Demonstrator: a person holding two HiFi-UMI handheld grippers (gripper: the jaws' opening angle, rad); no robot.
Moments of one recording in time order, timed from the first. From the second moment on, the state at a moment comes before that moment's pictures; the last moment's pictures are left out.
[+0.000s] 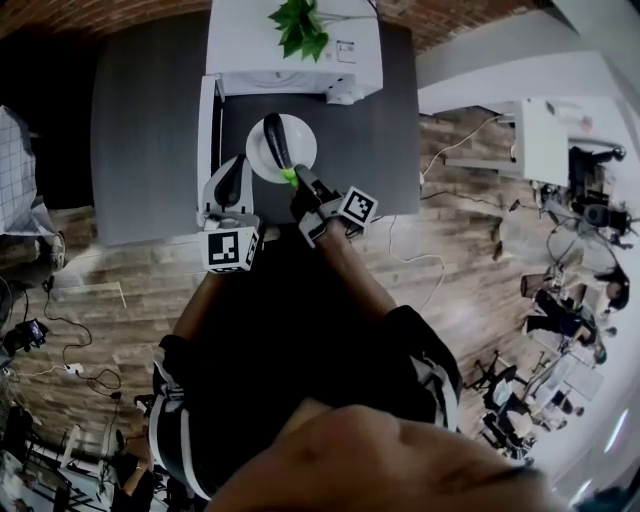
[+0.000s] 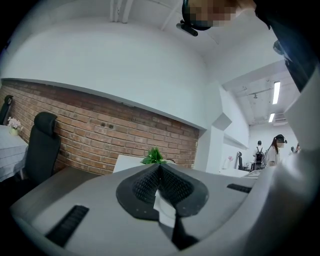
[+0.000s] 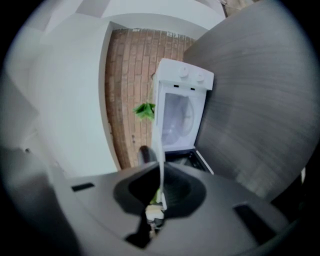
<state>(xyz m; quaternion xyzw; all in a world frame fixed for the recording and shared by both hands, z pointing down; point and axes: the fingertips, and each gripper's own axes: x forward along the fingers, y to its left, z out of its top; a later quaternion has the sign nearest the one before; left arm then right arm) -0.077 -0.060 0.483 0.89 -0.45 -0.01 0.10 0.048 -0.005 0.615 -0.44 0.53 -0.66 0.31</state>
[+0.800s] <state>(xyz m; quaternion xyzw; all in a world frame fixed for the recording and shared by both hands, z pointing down) -0.059 -0.080 0.472 0.83 -0.55 -0.03 0.09 0.078 -0.063 0.655 -0.39 0.57 -0.69 0.23</state>
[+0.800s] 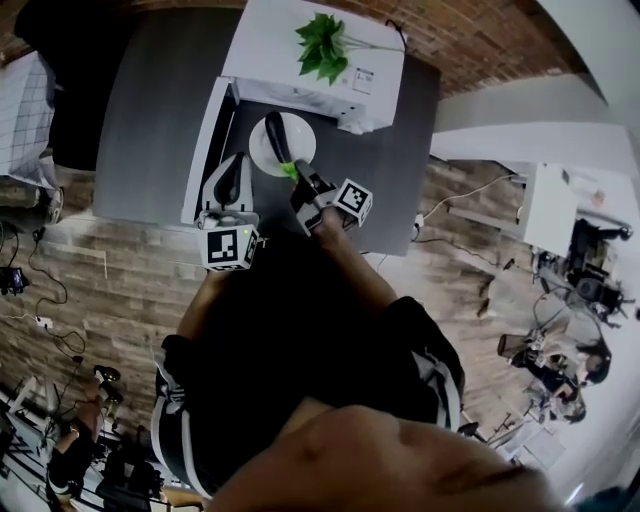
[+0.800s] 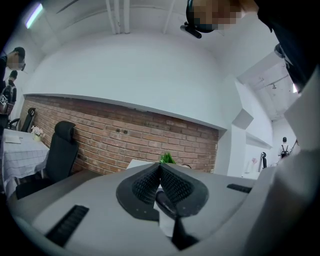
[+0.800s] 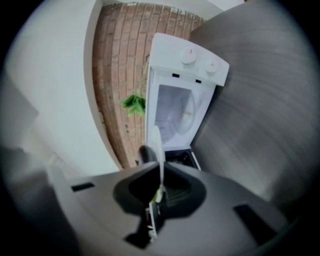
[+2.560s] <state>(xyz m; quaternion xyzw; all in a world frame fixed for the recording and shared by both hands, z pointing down) -0.054 -0.115 0.472 0.82 -0.56 -0.02 0.09 0.098 -0.189 0.751 -0.43 0.54 -0.68 0.26</state>
